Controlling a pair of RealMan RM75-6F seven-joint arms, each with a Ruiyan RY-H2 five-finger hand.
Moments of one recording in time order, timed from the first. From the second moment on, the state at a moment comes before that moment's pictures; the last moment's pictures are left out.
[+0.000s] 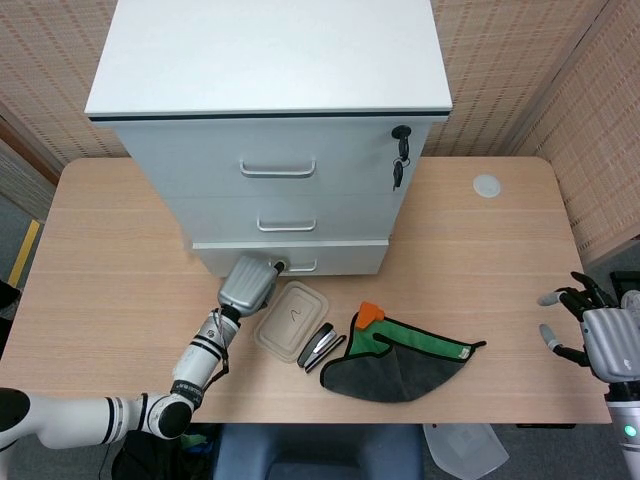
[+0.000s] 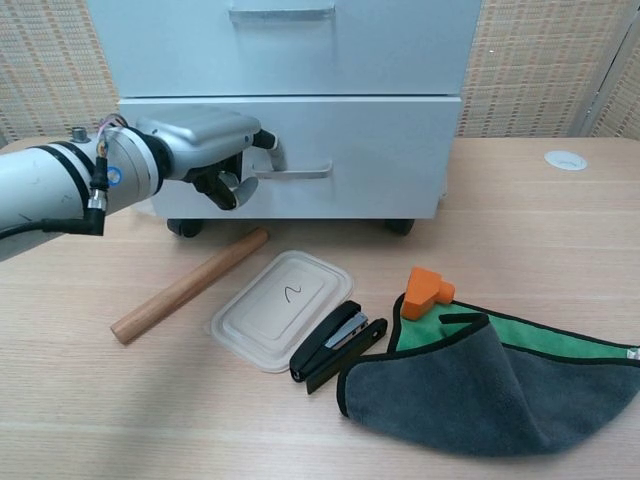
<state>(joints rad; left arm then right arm) -0.93 -1.59 -0.22 -1.61 0.85 1.06 0.78 0.11 -1.09 0.08 -1.53 -1.53 1.48 0.18</state>
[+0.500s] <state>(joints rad) -0.90 -1.55 -0.15 -1.74 0.84 1.12 0.82 0.11 -1.10 0.07 -1.53 -1.53 1.48 0.18</state>
